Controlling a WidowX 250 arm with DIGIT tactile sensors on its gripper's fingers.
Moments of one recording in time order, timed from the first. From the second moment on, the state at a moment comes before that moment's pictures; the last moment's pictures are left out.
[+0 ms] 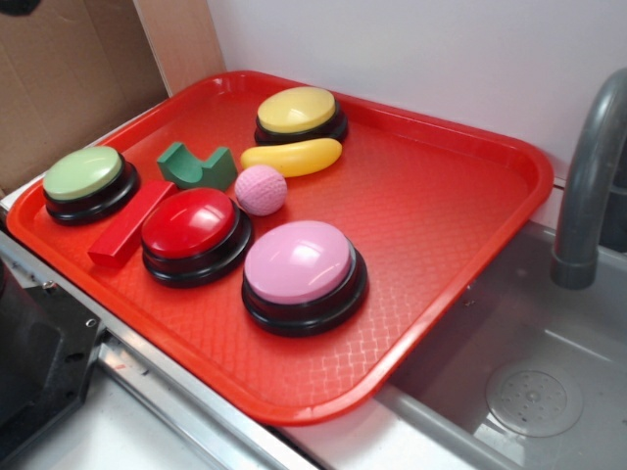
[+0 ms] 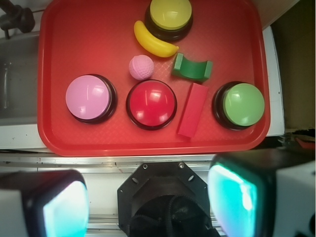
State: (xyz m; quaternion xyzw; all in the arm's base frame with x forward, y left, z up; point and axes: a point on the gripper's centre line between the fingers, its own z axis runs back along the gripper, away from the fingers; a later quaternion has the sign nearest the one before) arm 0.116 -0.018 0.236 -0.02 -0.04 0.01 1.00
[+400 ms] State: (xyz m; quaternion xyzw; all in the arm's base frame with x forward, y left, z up) arm 0.115 -0.017 0.230 -0.01 -0.04 0.02 1.00
